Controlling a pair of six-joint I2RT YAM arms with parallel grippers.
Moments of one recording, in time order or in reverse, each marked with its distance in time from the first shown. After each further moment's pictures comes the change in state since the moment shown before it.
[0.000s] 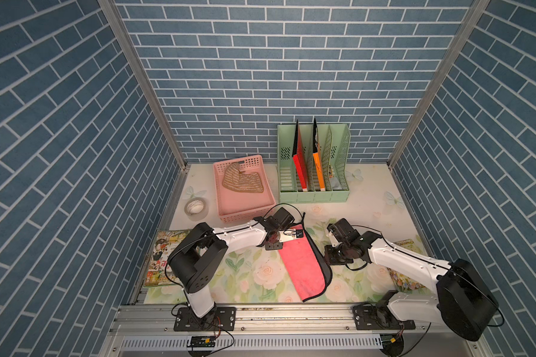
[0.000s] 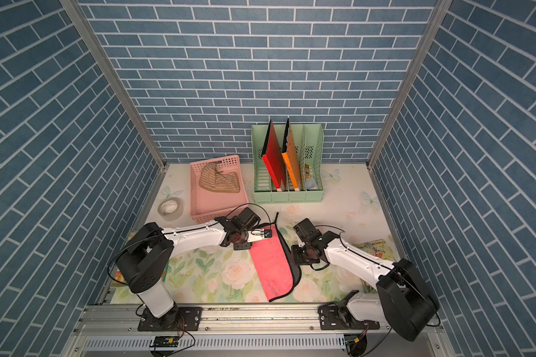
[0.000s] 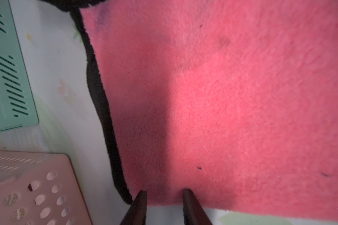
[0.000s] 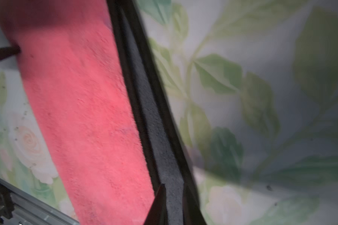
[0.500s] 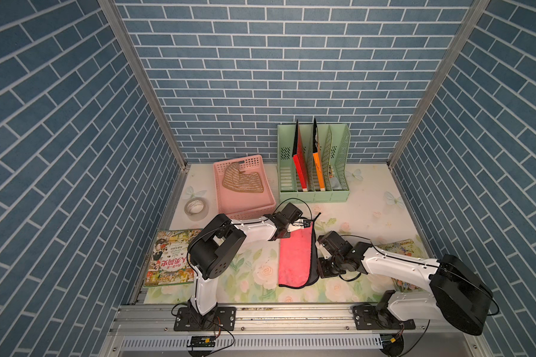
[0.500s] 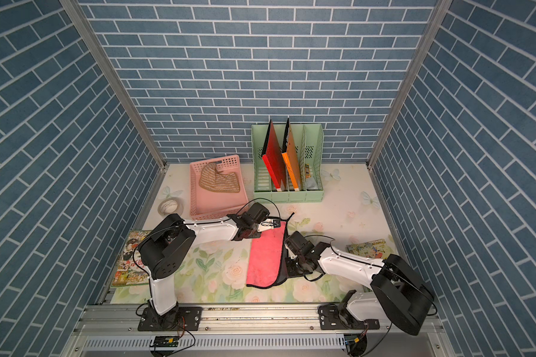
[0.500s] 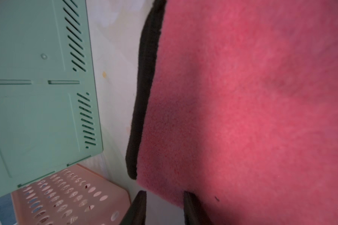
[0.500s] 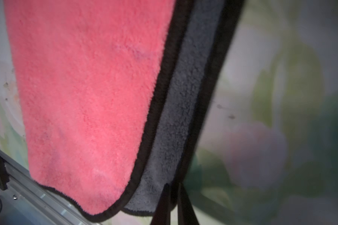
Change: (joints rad) left arm 0.006 0.167 0.116 0.258 -0.179 0.083; right arm 0.192 0.031 -0.072 0.180 -0.060 0.093
